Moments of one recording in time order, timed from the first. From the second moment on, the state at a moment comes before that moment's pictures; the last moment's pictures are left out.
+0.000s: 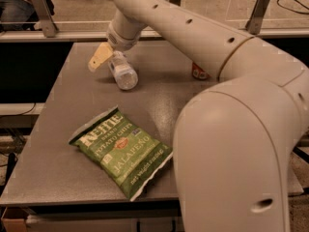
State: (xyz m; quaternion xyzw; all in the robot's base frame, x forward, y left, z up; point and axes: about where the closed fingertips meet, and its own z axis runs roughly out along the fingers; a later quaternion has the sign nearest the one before) arm 0.755 0.125 0.853 -0.41 0.86 0.11 0.28
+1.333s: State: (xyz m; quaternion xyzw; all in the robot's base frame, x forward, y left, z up) arm 0.754 0.115 0.850 -0.38 0.90 0.01 0.23
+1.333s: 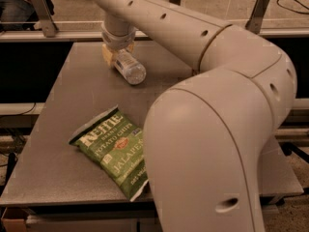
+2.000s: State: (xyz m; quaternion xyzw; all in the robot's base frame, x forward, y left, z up) arm 0.736 0.128 0.899 -0.44 0.85 0.03 0.30
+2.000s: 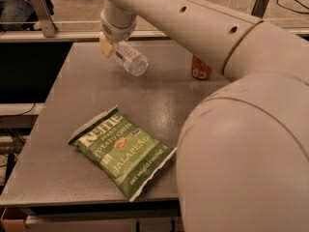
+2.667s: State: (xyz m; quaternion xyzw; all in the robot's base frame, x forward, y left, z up) arm 0.717 0.124 0.938 -0.47 0.76 0.15 0.42
